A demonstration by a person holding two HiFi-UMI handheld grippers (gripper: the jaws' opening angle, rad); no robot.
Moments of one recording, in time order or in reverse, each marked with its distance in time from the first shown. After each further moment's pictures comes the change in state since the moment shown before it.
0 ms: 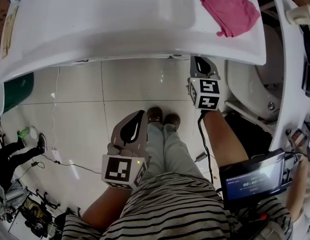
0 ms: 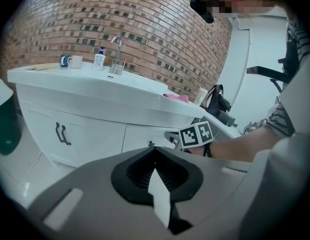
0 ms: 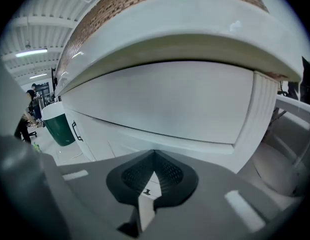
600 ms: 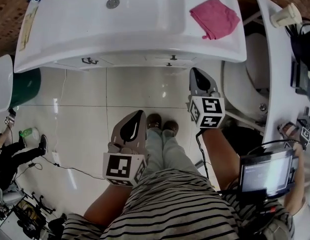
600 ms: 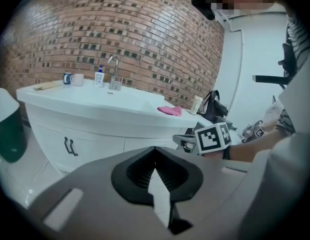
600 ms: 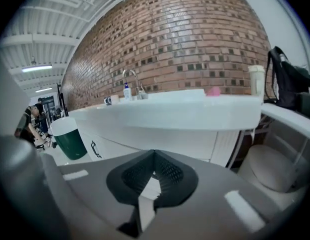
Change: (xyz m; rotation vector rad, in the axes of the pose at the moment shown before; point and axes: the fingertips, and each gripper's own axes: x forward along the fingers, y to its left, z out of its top) left arm -0.052 -0.033 0.023 0.048 -0.102 0.039; right arm -0.105 0.019 0.048 0.065 -0.120 0.062
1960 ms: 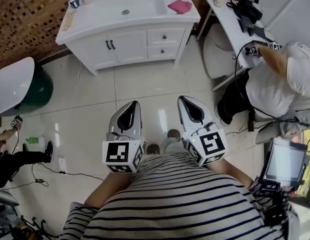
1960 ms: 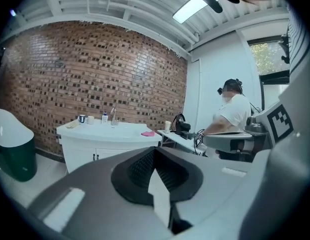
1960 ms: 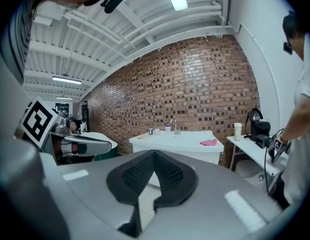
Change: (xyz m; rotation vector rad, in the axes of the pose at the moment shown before) left arm -0.440 -0.062 -0.065 0.170 -0.294 -0.117; right arm -0.520 0.343 0.016 -0.092 -0.281 0.067
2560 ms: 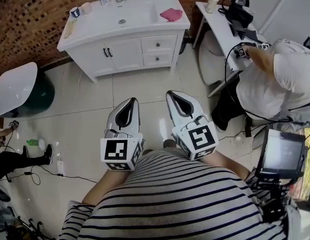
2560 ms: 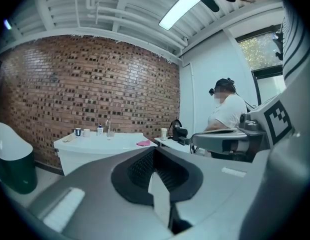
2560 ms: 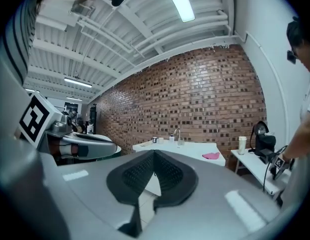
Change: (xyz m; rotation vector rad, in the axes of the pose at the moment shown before) left arm -0.013 -0.064 0.025 0.090 -0.092 -0.004; right arm -0.035 -0.003 0.031 -0.085 -0.097 0.067
